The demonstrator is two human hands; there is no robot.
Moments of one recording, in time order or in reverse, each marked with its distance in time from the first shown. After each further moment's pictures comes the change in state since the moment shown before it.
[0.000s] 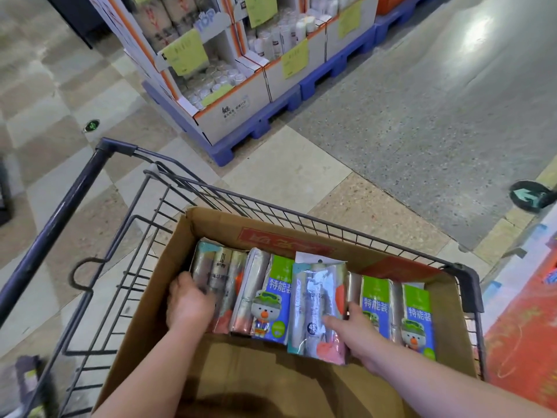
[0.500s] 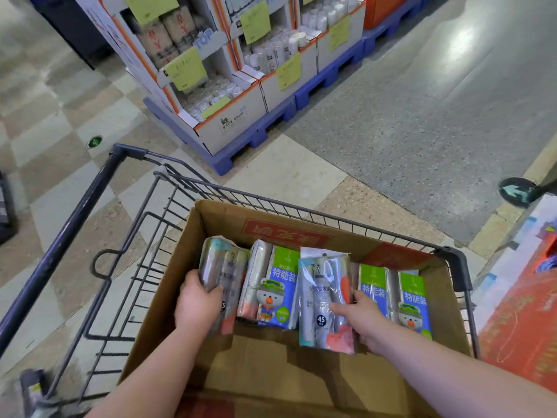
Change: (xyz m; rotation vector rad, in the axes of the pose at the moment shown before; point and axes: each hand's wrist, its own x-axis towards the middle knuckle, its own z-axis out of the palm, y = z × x) left_hand -0.033 -0.013 -0.014 -0.218 0.007 0.115; right_hand -0.015 0.006 -0.002 0.102 0.082 0.002
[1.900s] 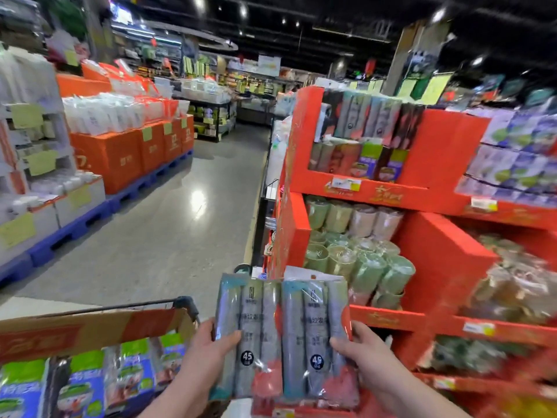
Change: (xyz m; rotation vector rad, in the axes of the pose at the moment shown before) left_hand -0.392 0.063 0.040 -0.661 -1.048 0.617; right_hand -0.405 0.236 -0.188 0.603 0.655 -0.592
